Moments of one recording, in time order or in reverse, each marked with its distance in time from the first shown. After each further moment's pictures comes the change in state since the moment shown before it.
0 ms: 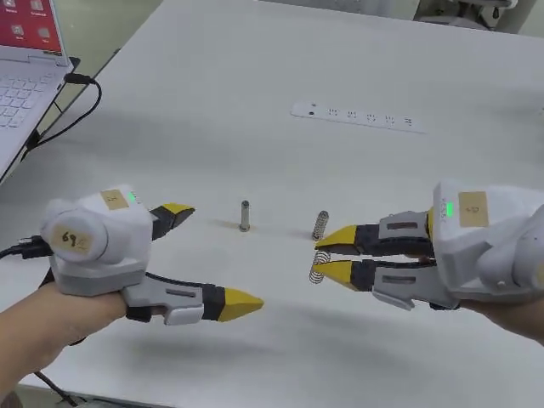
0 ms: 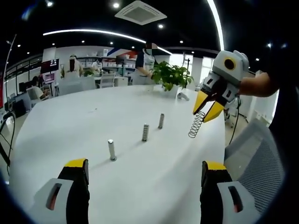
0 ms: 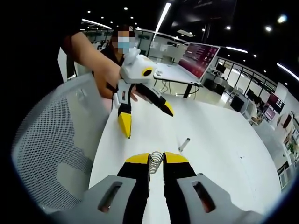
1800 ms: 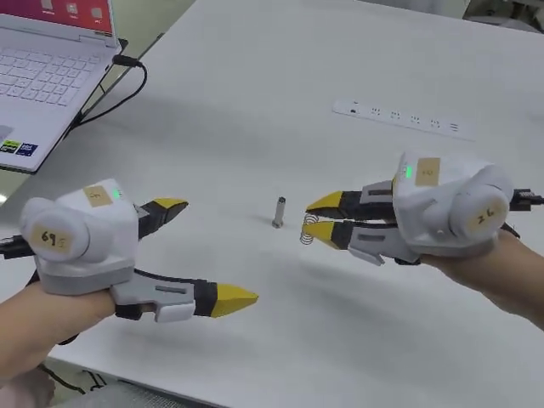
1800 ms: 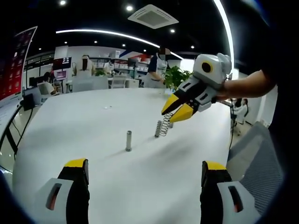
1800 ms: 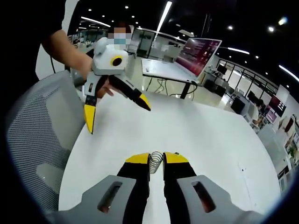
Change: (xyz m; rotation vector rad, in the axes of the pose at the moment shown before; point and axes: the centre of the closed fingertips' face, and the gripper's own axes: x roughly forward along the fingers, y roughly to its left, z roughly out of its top) left arm -0.033 0.024 -0.013 -0.059 -0.037 0.079; right arm 0.076 -0.054 0.008 -0.018 -0.004 -0.001
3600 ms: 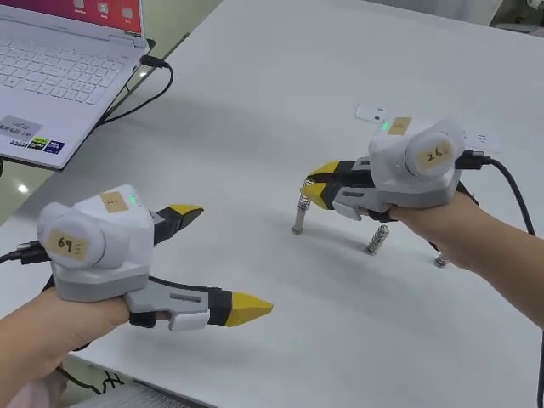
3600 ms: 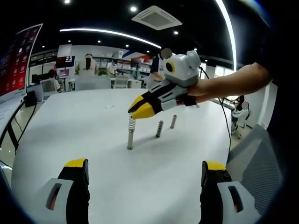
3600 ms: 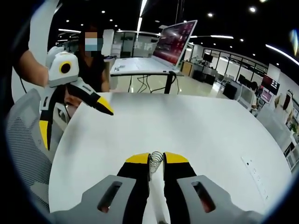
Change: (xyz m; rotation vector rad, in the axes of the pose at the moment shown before) left arm -0.007 0.005 -0.004 -0.029 -0.008 0.014; right arm 0.049 -0.051 0.001 0.178 0.012 -0.062
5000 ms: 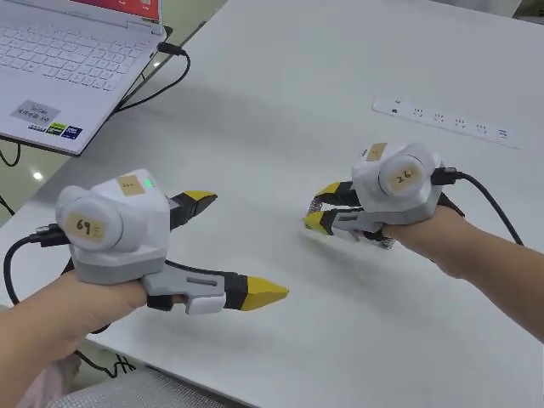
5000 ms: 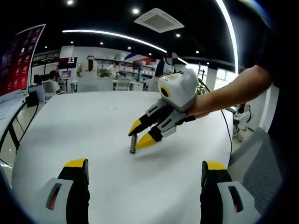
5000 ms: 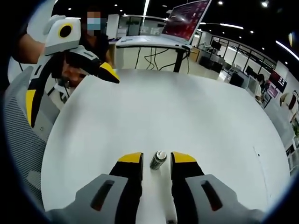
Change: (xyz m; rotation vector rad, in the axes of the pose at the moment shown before) left arm 0.000 0.005 0.007 -0.009 -0.027 0.017; right arm 0.032 0.016 -0.048 -0.030 0.150 0.029
